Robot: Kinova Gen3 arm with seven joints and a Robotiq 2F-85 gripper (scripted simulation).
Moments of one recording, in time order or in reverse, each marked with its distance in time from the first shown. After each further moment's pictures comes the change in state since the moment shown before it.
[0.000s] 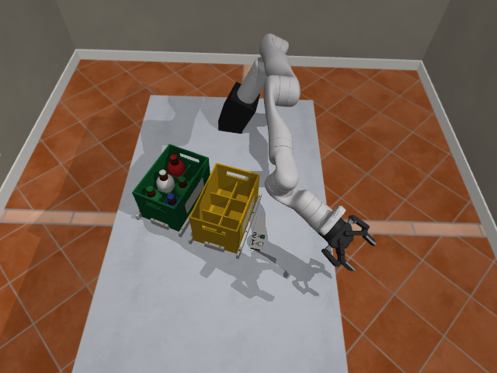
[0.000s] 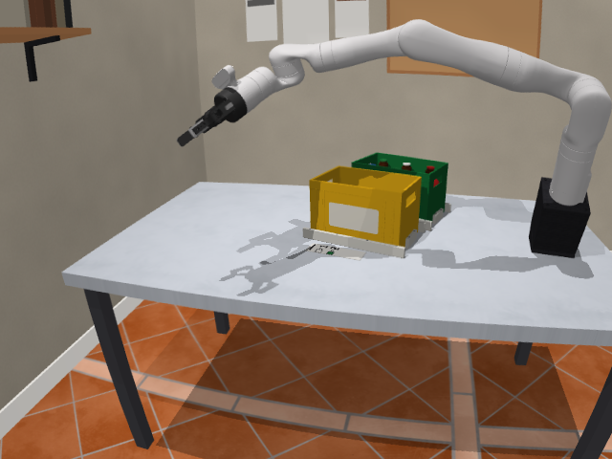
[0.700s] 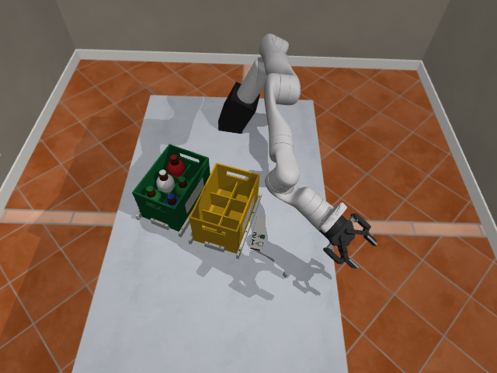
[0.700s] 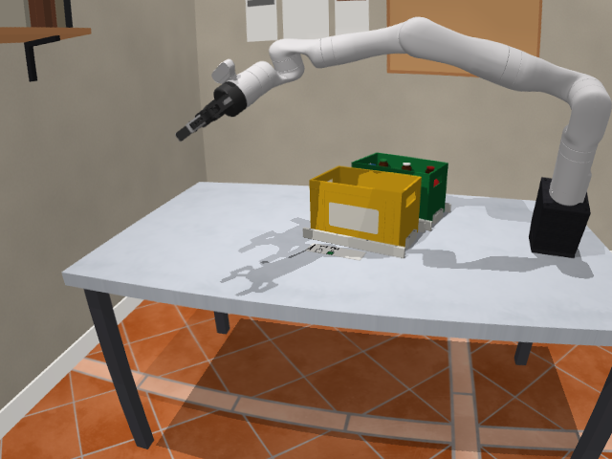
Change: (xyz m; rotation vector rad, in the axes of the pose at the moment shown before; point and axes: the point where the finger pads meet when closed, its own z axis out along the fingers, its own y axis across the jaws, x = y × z) arm 0.011 -0.004 -0.005 0.000 0.001 -0.001
